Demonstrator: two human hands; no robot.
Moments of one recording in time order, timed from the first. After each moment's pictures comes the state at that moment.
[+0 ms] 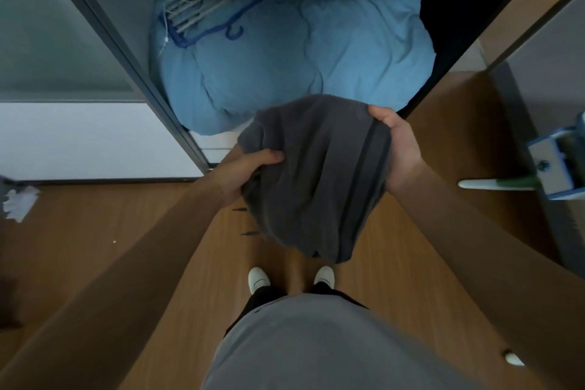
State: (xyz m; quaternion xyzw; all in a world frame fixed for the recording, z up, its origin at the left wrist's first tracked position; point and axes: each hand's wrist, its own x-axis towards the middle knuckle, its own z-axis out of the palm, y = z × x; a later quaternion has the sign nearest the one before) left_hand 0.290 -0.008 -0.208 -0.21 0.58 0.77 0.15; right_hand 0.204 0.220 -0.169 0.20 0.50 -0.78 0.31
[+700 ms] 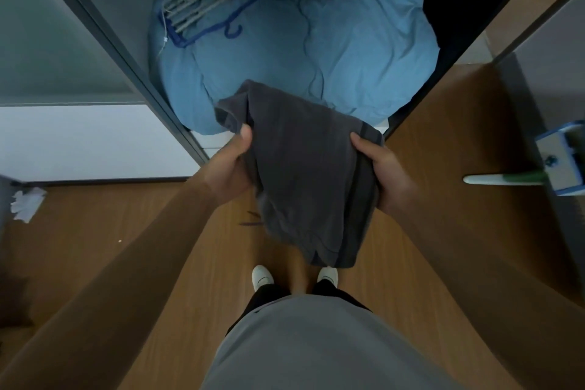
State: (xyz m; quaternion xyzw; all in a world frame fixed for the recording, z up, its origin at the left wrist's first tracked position) left_hand 0.289 -0.019 -0.198 -0.18 0.43 0.87 0.15; right_hand 0.226 0.222 -0.191 0.16 0.56 -0.75 0.33
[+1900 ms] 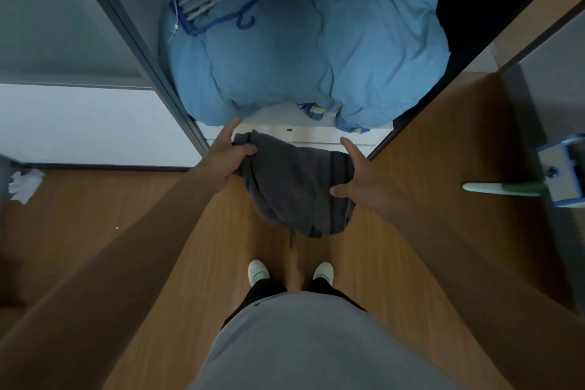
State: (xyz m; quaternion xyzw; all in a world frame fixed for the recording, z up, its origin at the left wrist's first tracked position) left_hand 0.277 -0.051 -0.258 -0.33 0.68 0.65 0.09; right_hand 0.235 0.218 -0.227 -0.07 0.84 -0.40 0.36
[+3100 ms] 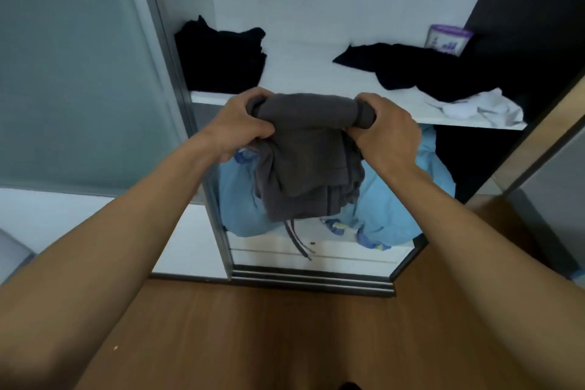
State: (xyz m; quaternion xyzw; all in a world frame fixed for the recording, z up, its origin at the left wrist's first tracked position) left_hand 0.215 -0.160 -0.034 -0.04 0.77 0.62 -0.11; right_hand 0.134 0.079 -0.043 -0.22 0.89 -0.30 -0.26
